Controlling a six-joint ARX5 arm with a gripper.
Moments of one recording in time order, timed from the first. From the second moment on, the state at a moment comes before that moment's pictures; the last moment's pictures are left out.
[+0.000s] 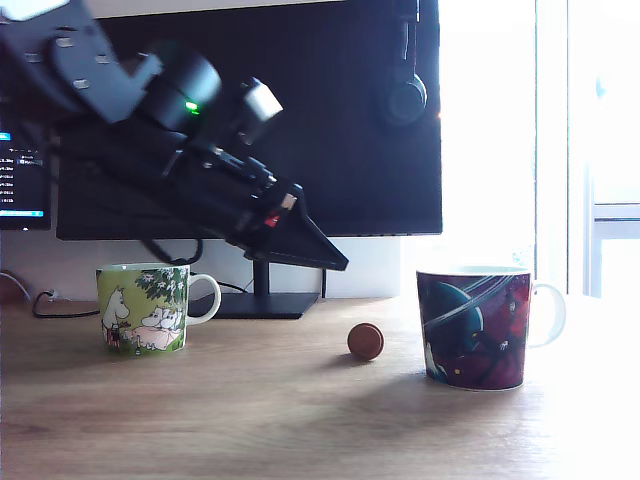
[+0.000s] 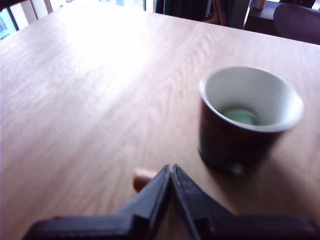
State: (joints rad) arm -0.56 1.81 1.02 0.16 0.60 0.30
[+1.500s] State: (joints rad) arm -0.63 2.21 1.68 -0.61 0.36 0.69
